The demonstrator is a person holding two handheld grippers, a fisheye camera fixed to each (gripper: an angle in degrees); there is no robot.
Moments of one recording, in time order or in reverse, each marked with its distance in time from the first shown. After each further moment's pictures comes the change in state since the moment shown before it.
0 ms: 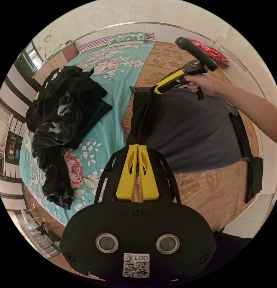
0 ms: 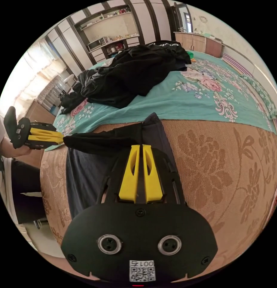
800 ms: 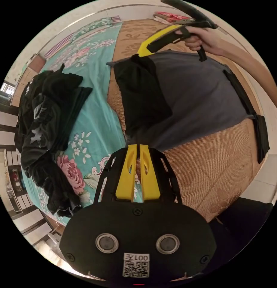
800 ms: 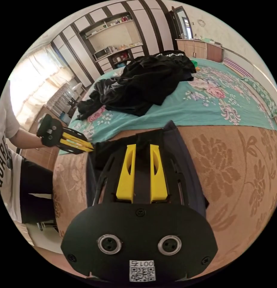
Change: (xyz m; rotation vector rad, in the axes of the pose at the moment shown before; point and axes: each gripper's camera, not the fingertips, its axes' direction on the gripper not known) left arm 0.080 0.000 0.035 -0.209 0.033 0.250; right arm -0.075 0.075 -0.023 0.098 -0.093 -0.010
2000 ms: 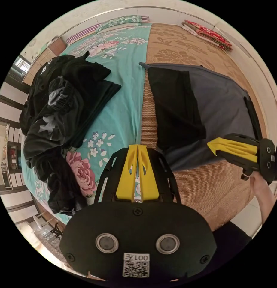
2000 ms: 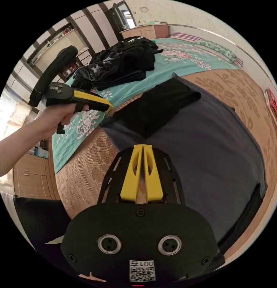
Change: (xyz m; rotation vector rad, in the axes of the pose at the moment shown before) left arm 0.086 -0.063 0.011 0.028 -0.023 -0.185; right arm -0.195 0.211 -0.006 -0.051 0.300 0.497
